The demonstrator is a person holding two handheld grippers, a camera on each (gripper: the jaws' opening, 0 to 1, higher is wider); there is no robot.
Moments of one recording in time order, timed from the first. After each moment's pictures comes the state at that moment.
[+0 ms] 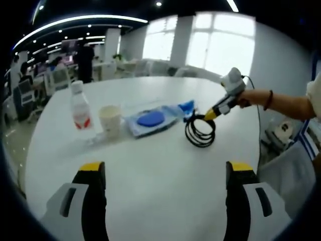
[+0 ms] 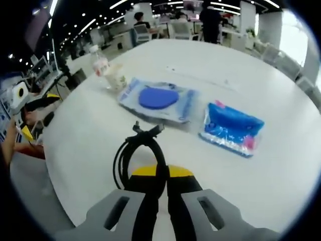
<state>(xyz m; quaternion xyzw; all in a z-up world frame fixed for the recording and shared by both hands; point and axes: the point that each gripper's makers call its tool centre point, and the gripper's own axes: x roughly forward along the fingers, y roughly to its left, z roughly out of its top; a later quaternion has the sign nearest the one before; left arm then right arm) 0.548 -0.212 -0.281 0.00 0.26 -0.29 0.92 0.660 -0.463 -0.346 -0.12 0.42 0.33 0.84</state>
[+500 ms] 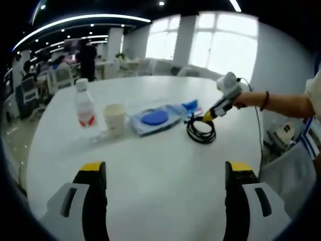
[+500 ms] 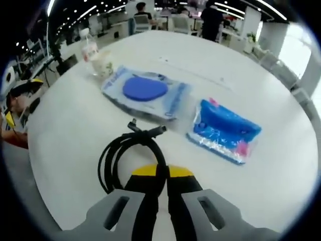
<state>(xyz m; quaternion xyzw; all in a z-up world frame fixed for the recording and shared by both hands) 0.549 -0.203 -0.284 0.00 0.27 -0.28 0.92 0.686 -0.476 -0.374 -0.18 0.43 0.30 0.83</state>
